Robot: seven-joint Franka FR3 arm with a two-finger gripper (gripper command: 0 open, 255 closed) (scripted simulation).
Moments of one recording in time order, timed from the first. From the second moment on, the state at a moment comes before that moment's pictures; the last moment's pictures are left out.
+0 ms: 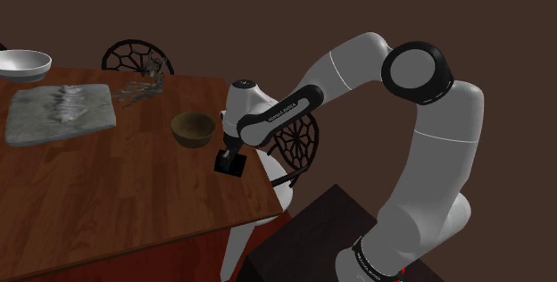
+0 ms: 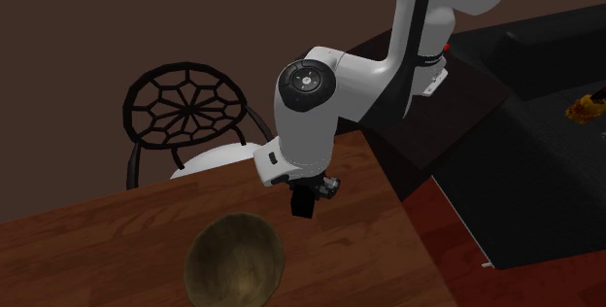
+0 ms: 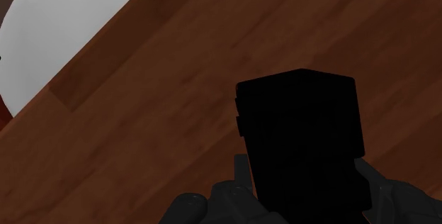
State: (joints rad) arm -0.32 0.46 0.54 -2.16 -0.41 2.50 -0.02
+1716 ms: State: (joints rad) arm -0.41 0.23 0.66 -2.14 -0.20 2.29 -0.16
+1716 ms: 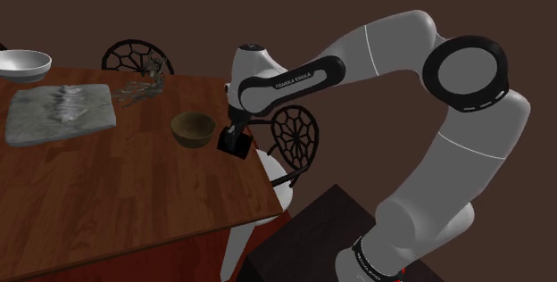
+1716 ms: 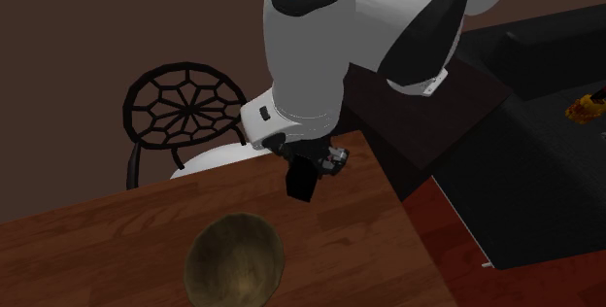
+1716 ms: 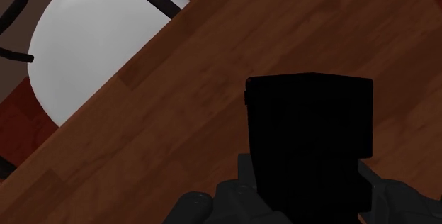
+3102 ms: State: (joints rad) arm -0.26 0.53 0.62 -1.56 -0.33 1.96 -0.10
